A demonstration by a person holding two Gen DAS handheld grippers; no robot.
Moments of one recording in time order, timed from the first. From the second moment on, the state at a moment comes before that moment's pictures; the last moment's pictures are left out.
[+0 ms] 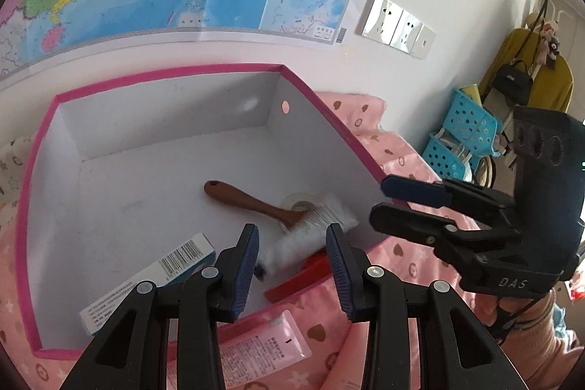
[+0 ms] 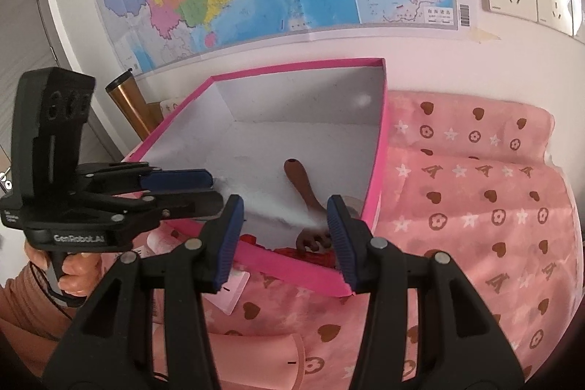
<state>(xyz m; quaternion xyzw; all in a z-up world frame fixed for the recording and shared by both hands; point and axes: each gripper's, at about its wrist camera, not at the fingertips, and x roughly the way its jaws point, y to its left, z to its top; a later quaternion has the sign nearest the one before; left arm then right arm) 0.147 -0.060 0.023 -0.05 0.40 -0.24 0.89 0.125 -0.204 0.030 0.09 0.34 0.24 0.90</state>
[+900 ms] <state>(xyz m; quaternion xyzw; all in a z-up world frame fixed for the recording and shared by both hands) 0.068 -0.013 0.050 -0.04 0.32 -0.21 0.93 0.076 -0.213 0.032 0.11 0.32 0.27 0.90</state>
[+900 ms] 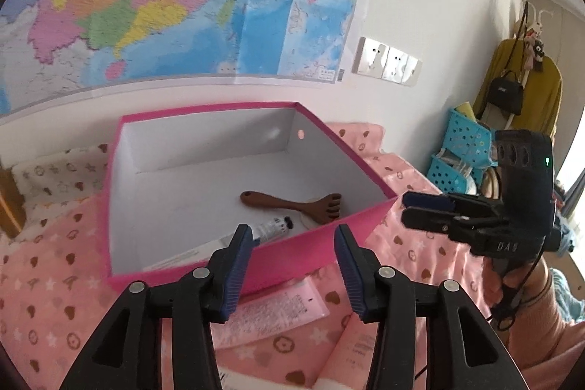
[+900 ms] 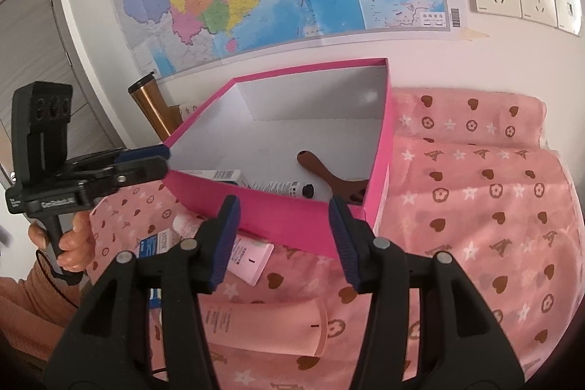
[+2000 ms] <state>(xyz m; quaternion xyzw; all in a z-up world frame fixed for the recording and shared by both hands) -0.025 -0.035 -0.046 -0.06 0.44 -0.23 0.87 0.043 -0.225 -0.057 0.16 0.43 0.26 0.85</state>
